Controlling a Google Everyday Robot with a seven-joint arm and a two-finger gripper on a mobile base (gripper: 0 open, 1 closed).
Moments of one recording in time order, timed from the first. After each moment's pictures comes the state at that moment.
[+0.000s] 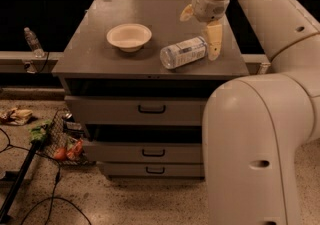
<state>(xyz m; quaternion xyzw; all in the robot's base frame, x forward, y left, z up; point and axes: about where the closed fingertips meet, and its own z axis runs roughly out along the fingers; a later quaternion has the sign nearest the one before) 0.717 -0.120 0.876 -0.83 0.55 -0.02 0.12</state>
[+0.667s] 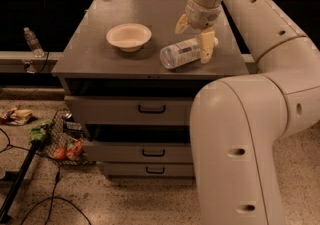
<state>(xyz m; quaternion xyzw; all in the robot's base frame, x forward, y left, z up) 0.732 -0.108 0.845 -0.85 0.51 -0.01 0.11</state>
